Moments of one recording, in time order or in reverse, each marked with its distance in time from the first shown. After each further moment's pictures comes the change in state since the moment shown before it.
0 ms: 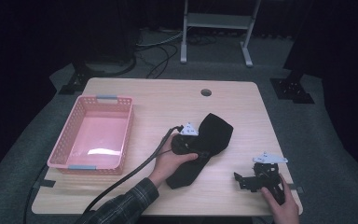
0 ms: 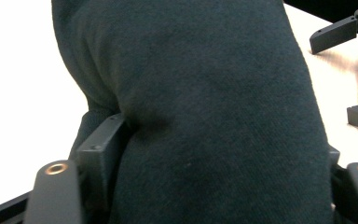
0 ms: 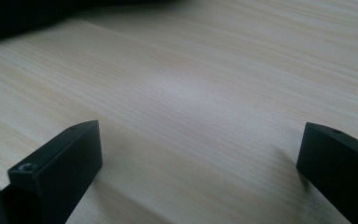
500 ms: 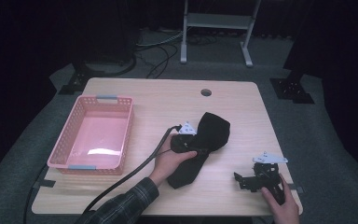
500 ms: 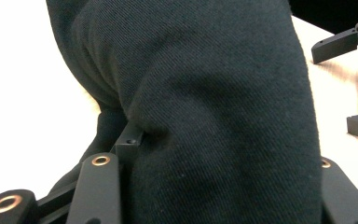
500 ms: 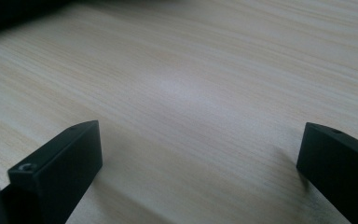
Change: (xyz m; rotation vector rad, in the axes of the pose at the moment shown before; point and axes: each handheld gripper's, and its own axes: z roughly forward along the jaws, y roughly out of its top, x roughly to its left) left arm 0.001 0.000 -0.002 -0.018 0.002 -0.028; right arm 0.000 0.000 0.000 0.000 0.000 0.000
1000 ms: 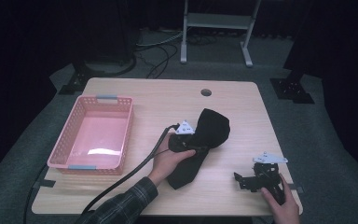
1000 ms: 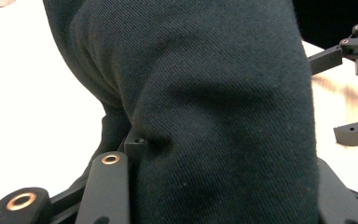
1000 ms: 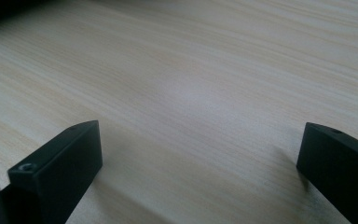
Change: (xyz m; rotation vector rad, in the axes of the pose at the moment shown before) left arm -0.002 0.003 -0.009 -0.061 0.003 0.017; right arm 0.000 0.000 0.000 0.001 0.000 -0.001
